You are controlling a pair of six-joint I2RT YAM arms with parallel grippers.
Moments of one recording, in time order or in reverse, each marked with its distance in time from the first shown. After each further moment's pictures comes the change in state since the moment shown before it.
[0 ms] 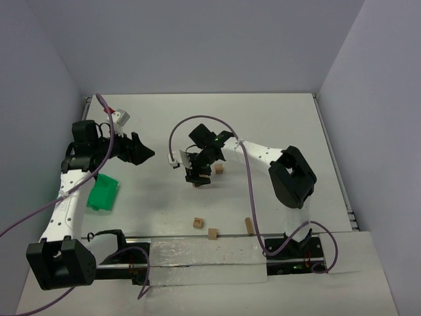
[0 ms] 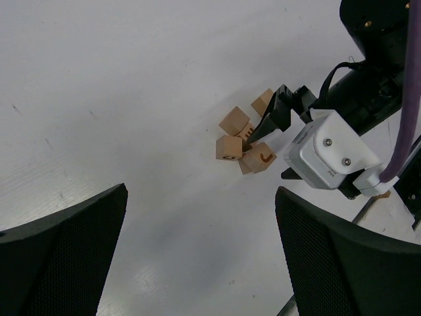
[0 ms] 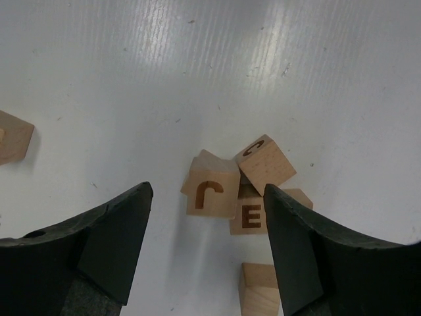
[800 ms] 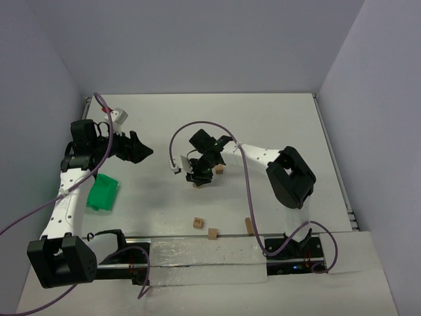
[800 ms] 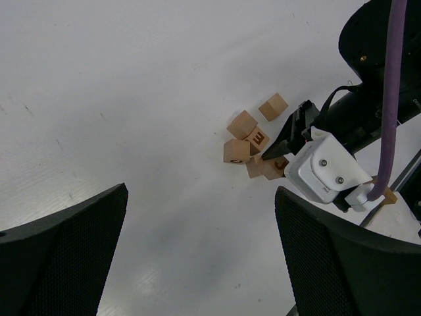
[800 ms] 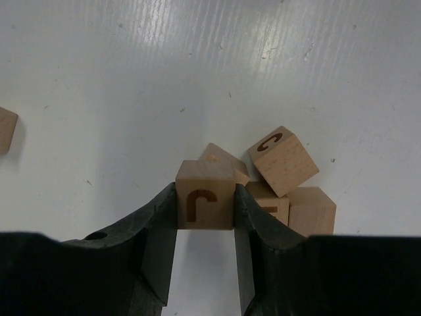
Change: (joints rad) left arm 0.023 0.017 0.000 0.024 0.000 -0.002; right arm 0.013 0.008 -0.067 0.042 0.048 -0.011
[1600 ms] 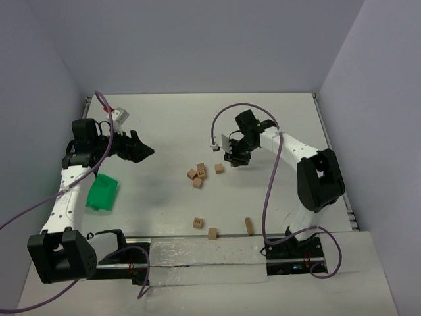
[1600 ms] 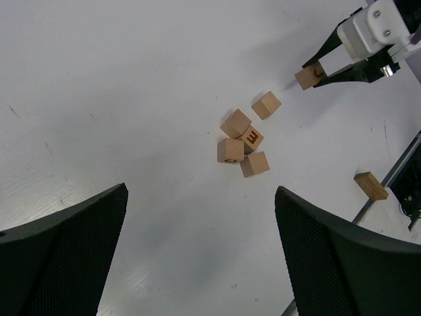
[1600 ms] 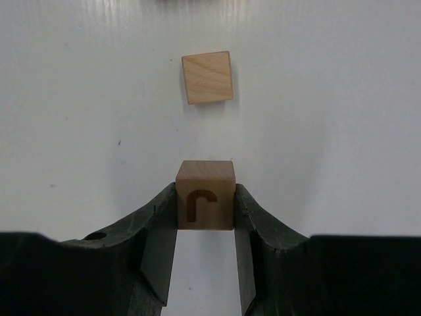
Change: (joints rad) left arm 0.000 0.031 0.005 0.005 0.035 0.001; right arm -0.378 -0.200 -0.098 -0.149 0.037 -0.195
